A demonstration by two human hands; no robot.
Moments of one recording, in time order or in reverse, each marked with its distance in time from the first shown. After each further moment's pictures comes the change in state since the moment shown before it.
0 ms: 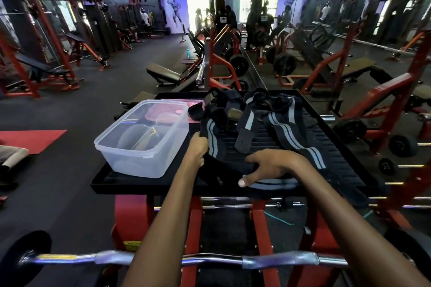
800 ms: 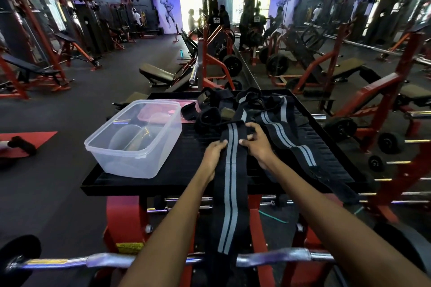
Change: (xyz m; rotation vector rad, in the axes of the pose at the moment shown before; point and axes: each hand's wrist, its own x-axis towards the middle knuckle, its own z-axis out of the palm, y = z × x) left_hand 0.002 -0.046 0.039 -0.030 -0.241 0.037; right_hand 0.108 0.051 0.029 1.145 0.741 0.000
